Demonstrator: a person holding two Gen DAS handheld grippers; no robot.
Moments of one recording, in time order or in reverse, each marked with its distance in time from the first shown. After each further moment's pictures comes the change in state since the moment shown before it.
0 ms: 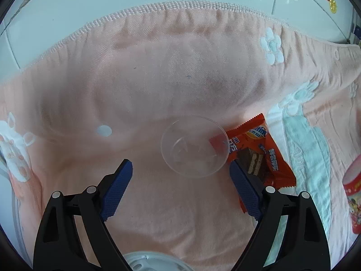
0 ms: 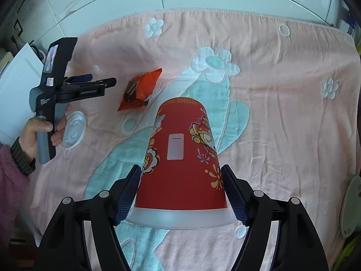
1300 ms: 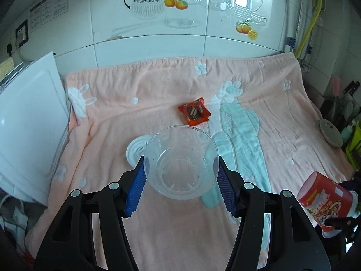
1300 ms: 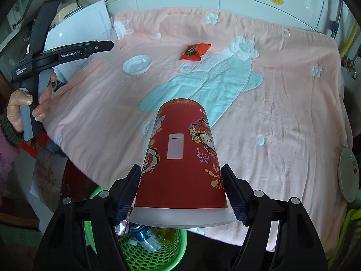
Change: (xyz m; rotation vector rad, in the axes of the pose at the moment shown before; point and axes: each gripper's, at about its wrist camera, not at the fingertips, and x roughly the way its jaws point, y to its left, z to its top) left arm -0.252 -0.026 -0.167 -0.027 -0.194 -0.041; right arm -0.104 0.047 -0.198 -0.222 -0.021 0.056
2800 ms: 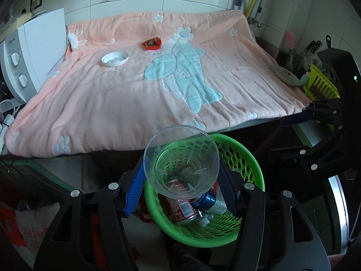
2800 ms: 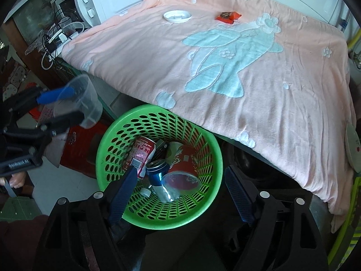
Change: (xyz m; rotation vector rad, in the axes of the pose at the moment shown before) left arm -0.129 -0.087 -0.223 0.010 0.134 -0.137; right arm -0.009 0.082 -0.115 -0.086 0.110 -0.007
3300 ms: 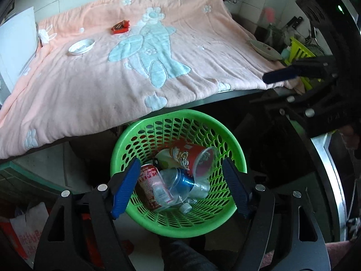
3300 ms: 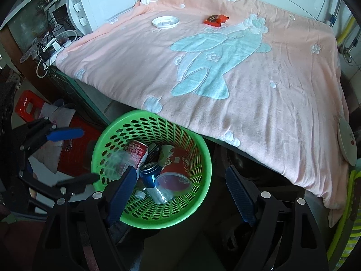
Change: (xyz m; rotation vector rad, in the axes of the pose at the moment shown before) left arm 0.021 -0.038 -0.018 0.094 0.101 -0.091; right arm -0.011 -0.013 0.004 0.036 -0.029 -0.026
